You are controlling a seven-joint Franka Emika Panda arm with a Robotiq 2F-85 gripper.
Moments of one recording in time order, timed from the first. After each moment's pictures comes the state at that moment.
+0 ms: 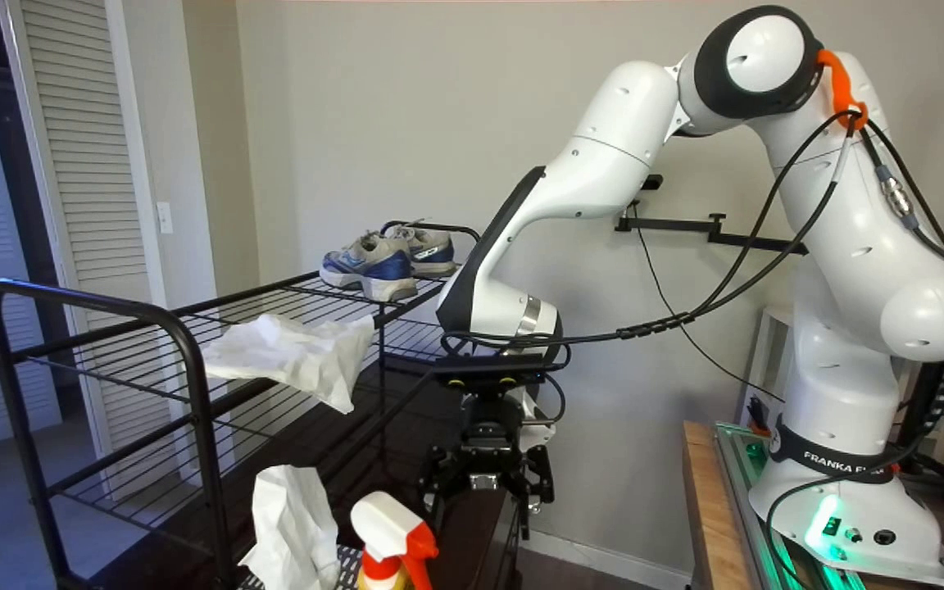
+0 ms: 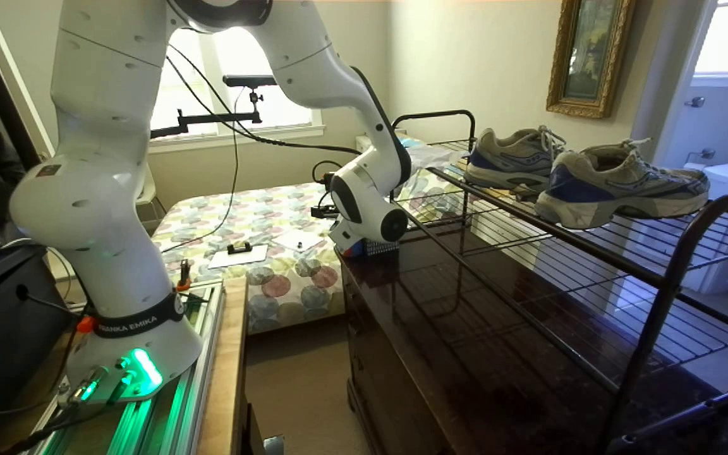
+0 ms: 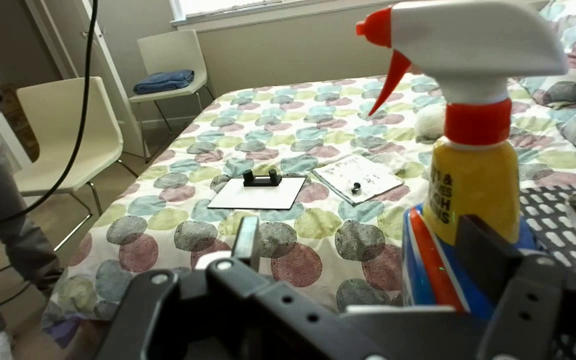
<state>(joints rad) 0.13 0.45 0.09 -2.31 1.43 1.80 0.56</state>
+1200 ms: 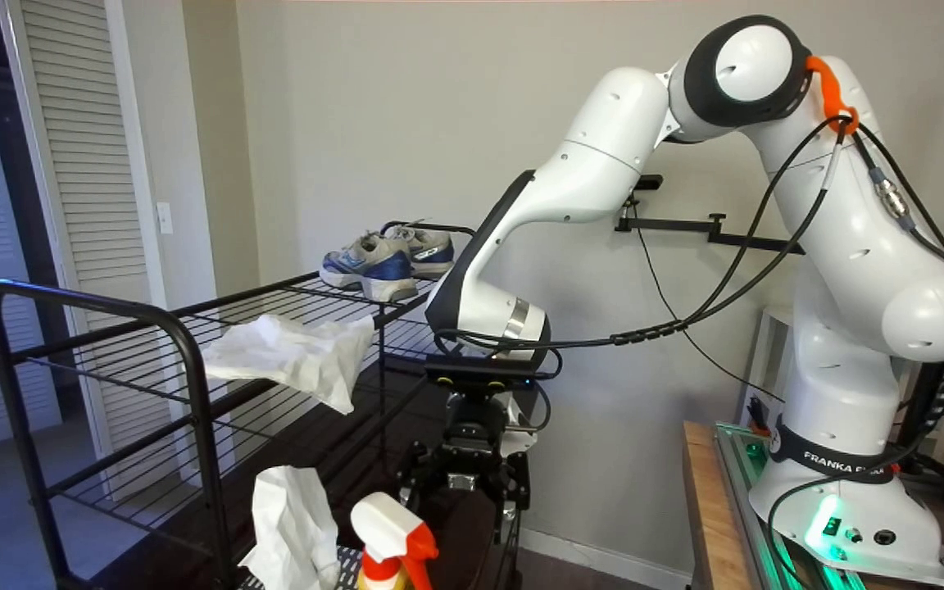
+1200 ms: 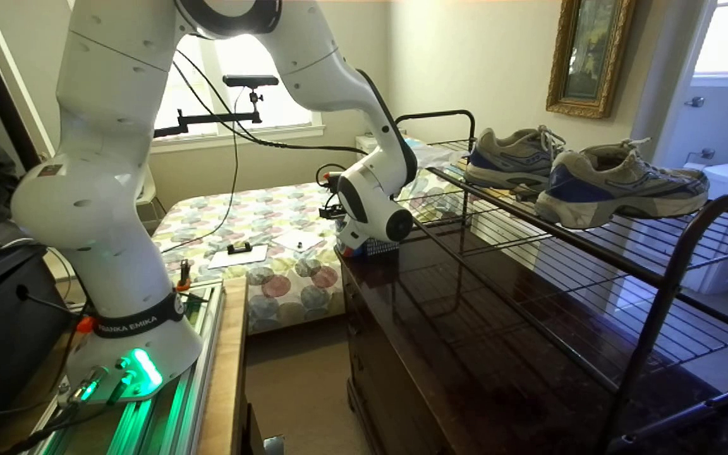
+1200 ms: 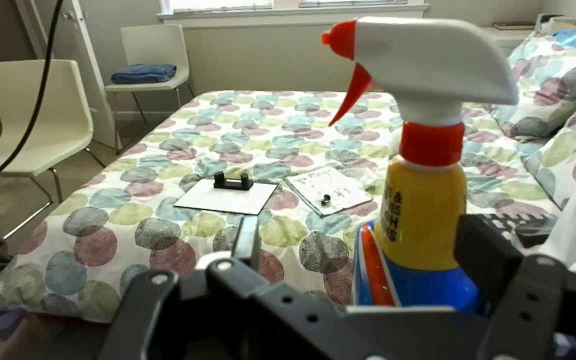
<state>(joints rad) 0.14 0.50 0.09 -2.25 1.47 1.80 0.46</state>
